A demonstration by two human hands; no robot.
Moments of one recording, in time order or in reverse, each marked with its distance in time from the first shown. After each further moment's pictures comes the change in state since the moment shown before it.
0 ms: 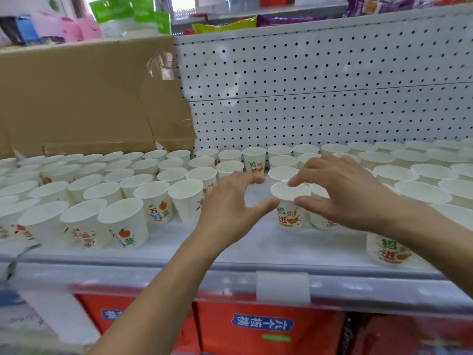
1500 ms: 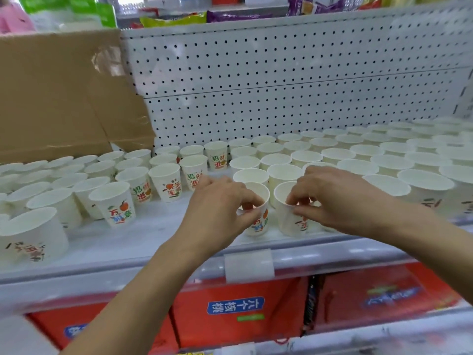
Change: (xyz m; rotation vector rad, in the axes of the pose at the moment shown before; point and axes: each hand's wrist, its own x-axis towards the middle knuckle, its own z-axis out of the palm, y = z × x) left_hand -0.023 0.031 0.004 0.136 -0.054 0.434; right_hand -0.063 -0.008 -0.021 -0.041 -0.126 0.069
